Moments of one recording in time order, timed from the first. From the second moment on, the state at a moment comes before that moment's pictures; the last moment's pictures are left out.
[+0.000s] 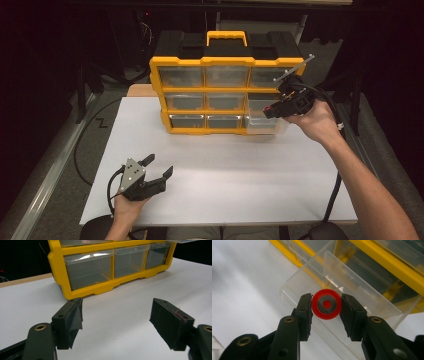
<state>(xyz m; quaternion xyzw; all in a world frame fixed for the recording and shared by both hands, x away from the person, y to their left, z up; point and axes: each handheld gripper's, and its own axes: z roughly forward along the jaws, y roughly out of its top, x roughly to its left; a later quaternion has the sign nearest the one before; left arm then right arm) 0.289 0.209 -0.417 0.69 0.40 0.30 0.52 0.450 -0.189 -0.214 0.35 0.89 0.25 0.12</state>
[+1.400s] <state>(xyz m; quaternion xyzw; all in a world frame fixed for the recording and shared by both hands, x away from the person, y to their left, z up) 0.289 0.209 -0.417 0.69 0.40 0.30 0.52 0.468 -0.183 -0.224 0.37 0.89 0.23 0.13</state>
